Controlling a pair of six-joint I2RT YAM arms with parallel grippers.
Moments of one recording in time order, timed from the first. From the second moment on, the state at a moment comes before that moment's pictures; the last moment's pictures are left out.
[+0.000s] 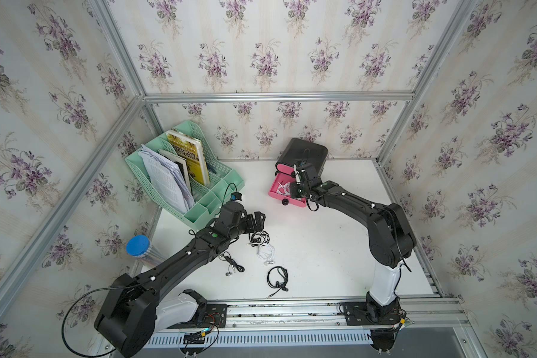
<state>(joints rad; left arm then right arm) -0.52 1.19 0.68 -0.13 0.02 -0.60 0.55 1.91 1.43 -0.31 0.09 0.31</state>
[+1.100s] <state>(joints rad) -0.61 1.13 0.72 -0.46 0.08 -0.59 0.55 1.34 0.99 -0.18 0.09 0.26</state>
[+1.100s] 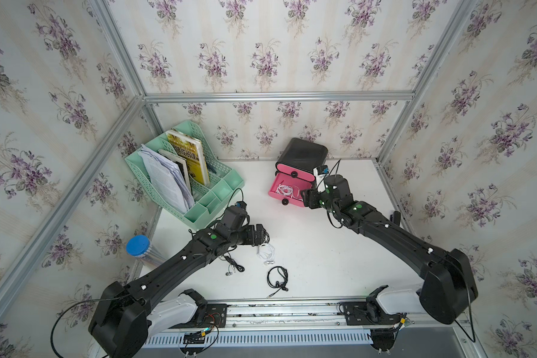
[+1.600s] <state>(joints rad) -0.77 1.29 0.69 -0.45 -0.08 -0.72 0.53 1.09 0.75 -0.06 0.18 0.28</state>
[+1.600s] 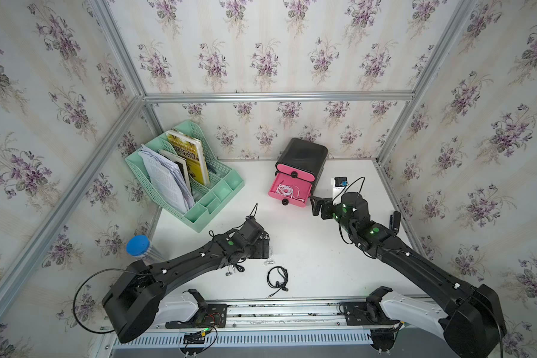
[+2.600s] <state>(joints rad) -0.81 1.51 0.71 -0.36 -0.15 -0.73 0.51 1.07 0.74 -0.02 0.21 0.28</state>
